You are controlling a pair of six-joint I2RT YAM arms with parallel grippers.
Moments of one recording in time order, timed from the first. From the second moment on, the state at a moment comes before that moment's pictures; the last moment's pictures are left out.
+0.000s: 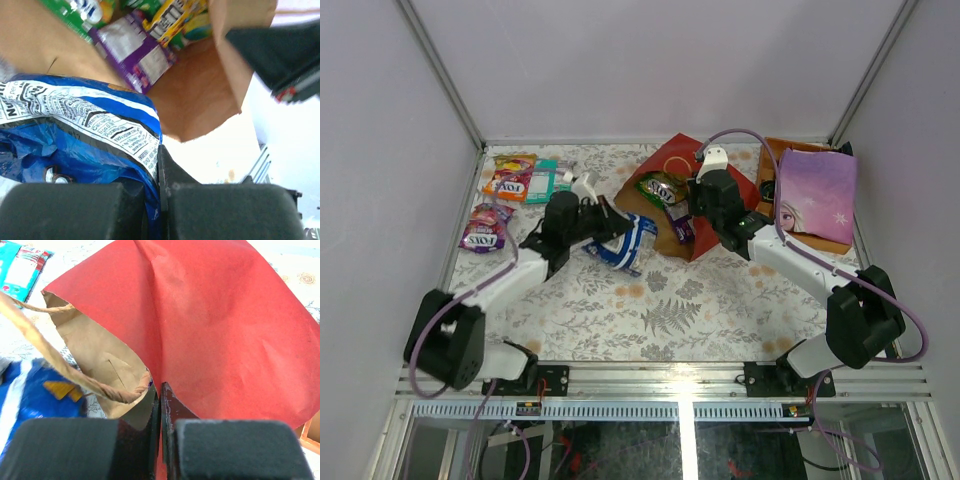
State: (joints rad) left arm -0.40 1.40 0.81 0.26 0.41 -0.71; right arm 0.59 1.49 1.06 0.02 0.30 0.21
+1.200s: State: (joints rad) left arm -0.29 1.14 0.77 -0.45 -0.25 -0.83; right arm 0.59 1.48 1.04 0.03 0.28 0.22
